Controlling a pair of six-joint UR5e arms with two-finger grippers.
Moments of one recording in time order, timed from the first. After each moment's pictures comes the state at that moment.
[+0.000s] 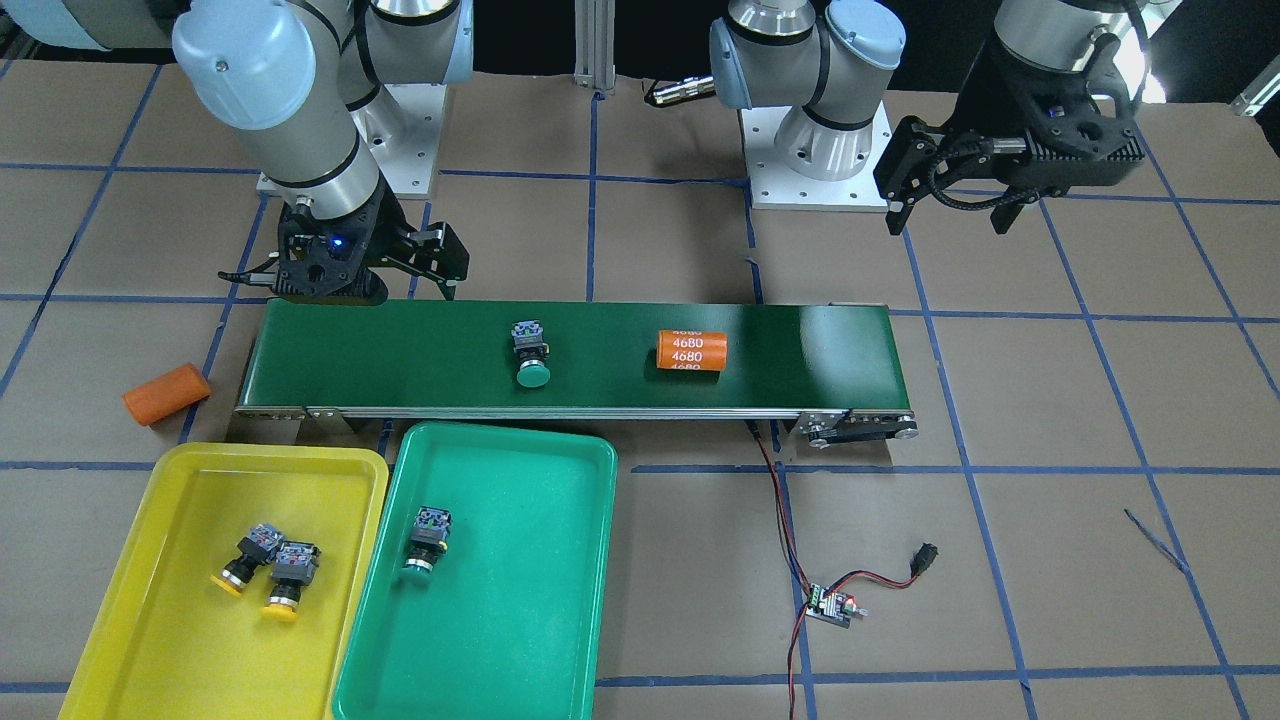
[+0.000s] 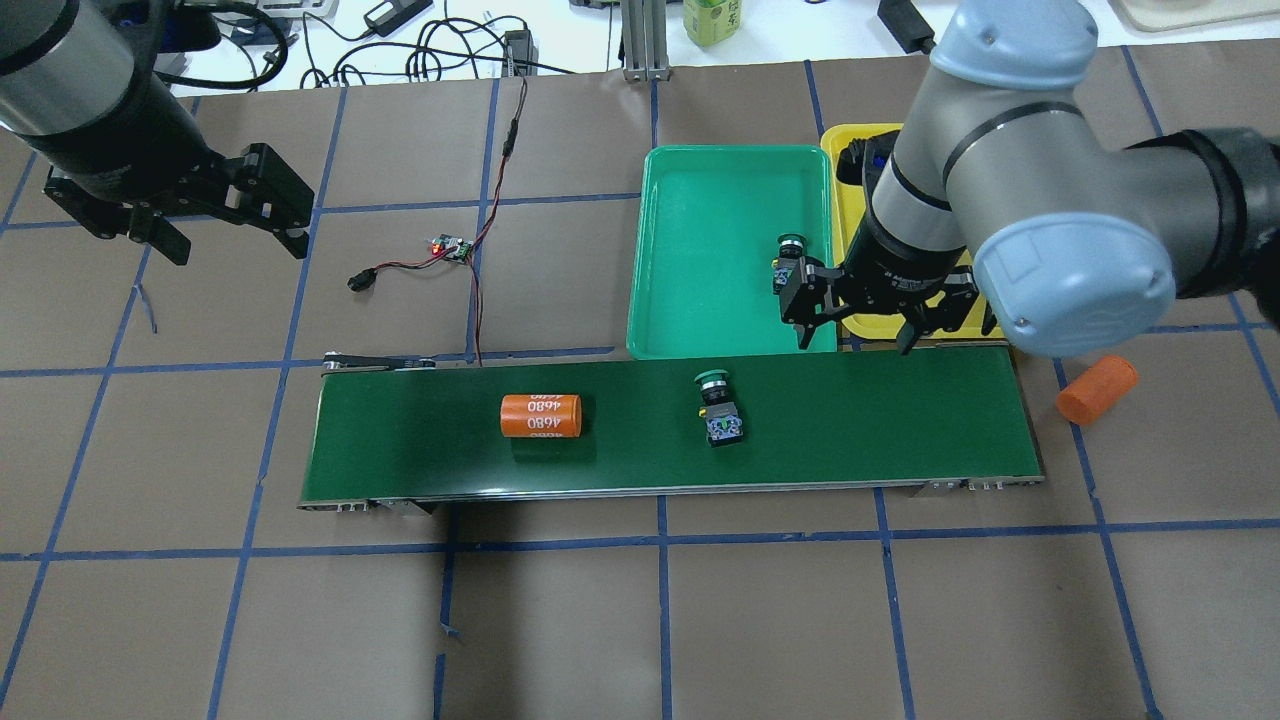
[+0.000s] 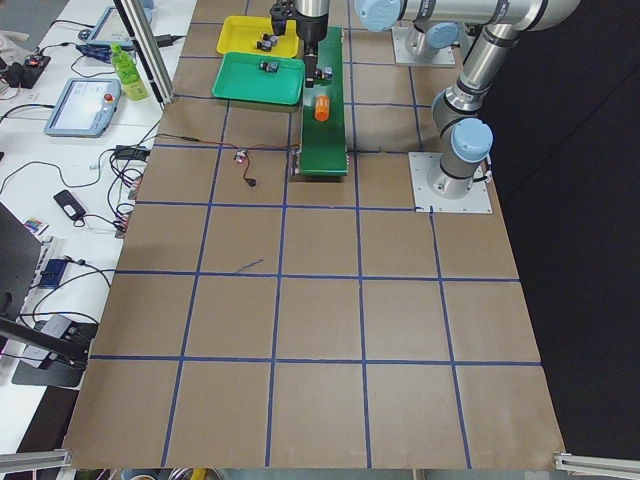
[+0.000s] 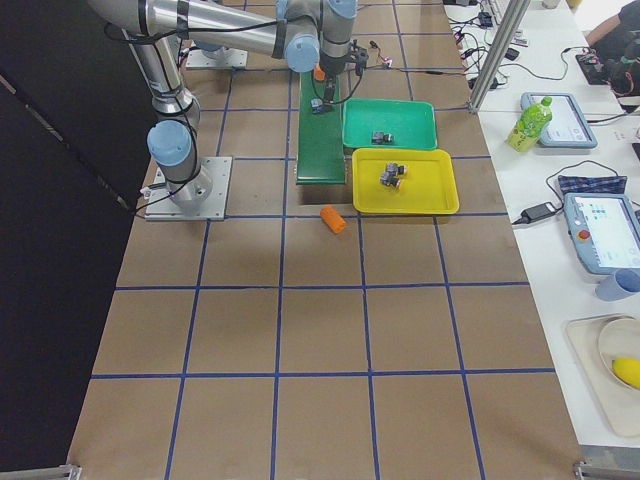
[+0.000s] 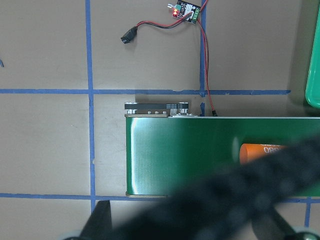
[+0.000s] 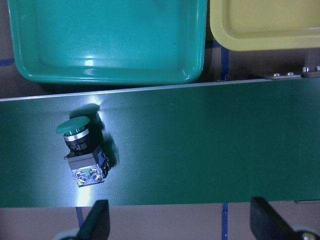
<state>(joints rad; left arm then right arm) -1.45 -1.48 -1.59 -1.59 1.59 0.10 1.65 -1.57 1.87 -1.78 -1.47 0.13</state>
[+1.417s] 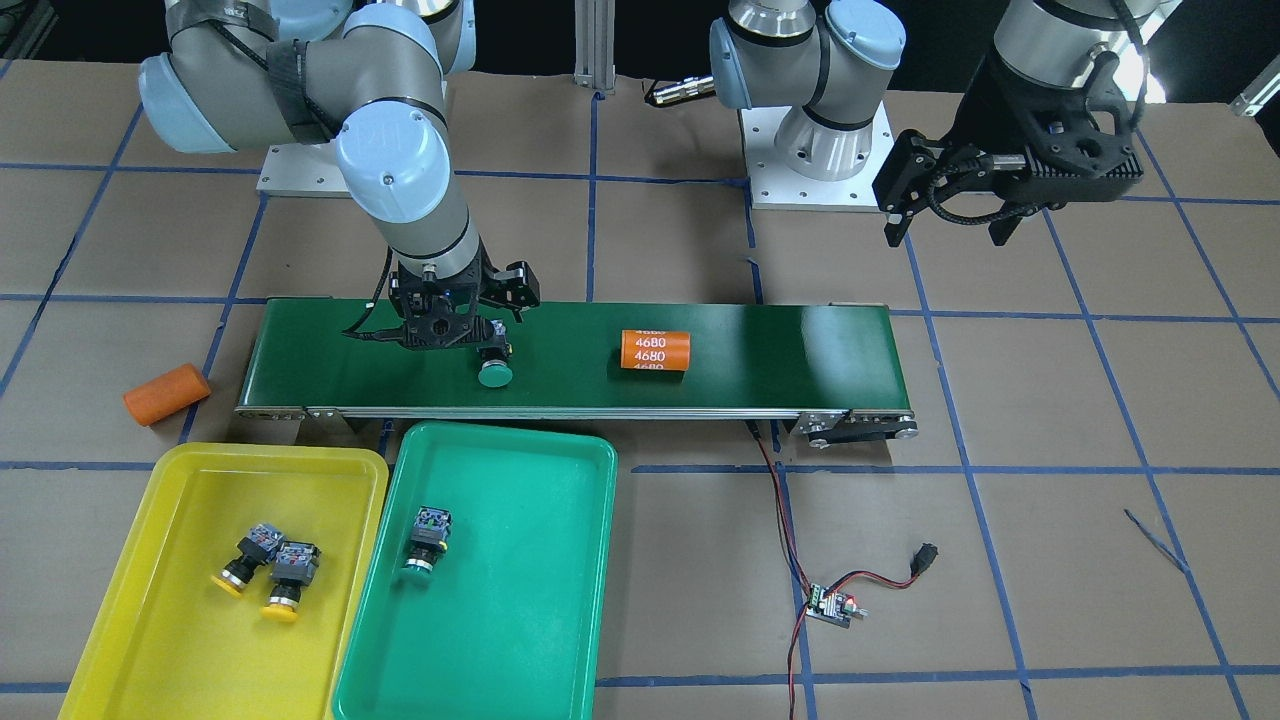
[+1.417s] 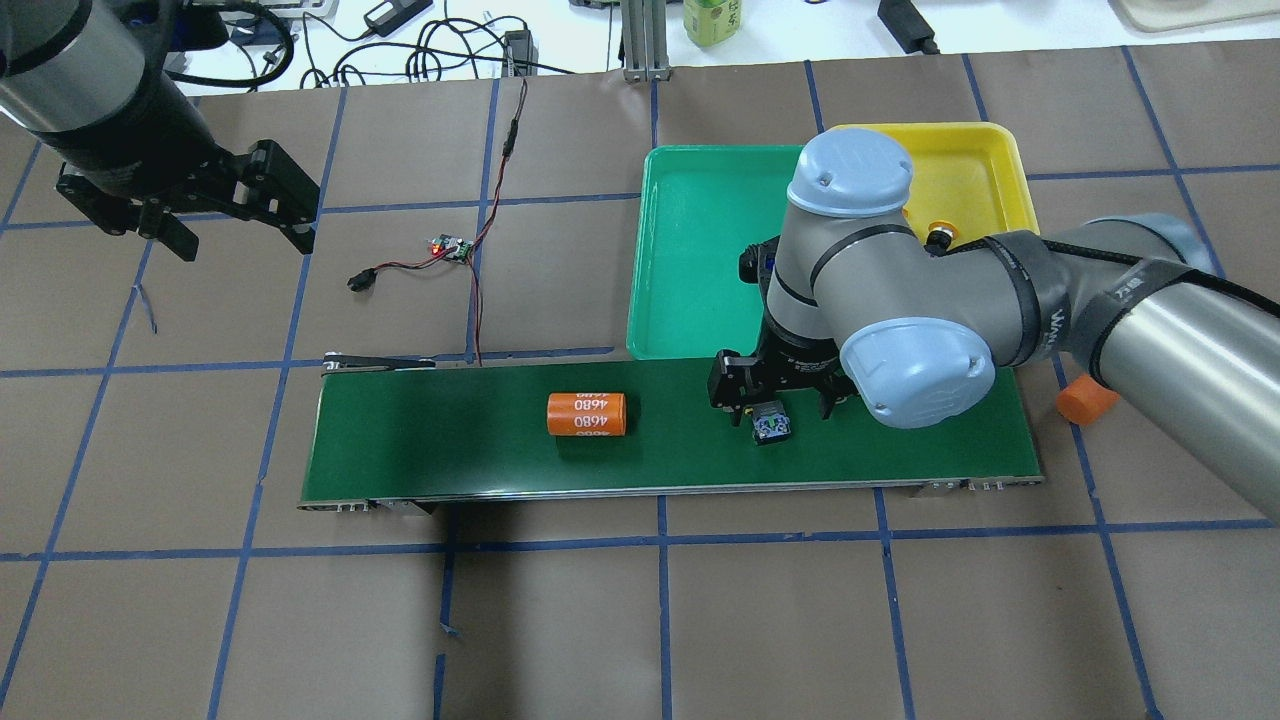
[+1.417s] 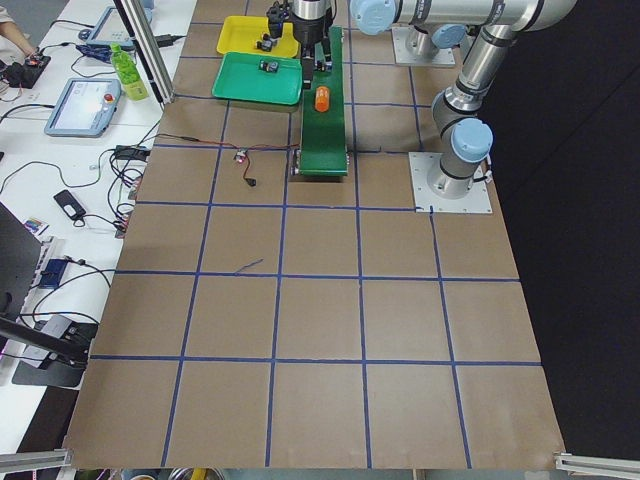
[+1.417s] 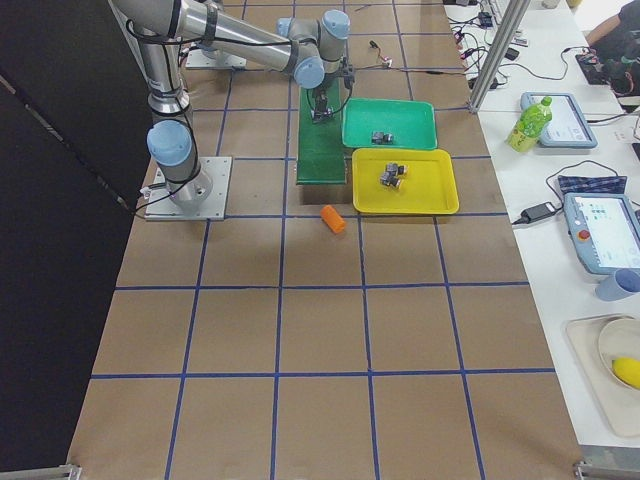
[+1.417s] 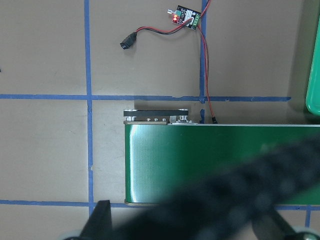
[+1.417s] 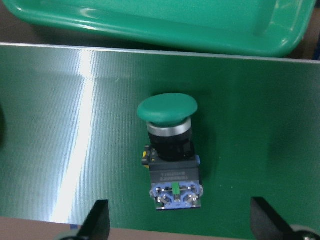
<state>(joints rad) -1.45 -1.50 -1.59 -1.58 1.59 0.10 1.78 -1.41 1.94 -1.93 -1.48 0.12</state>
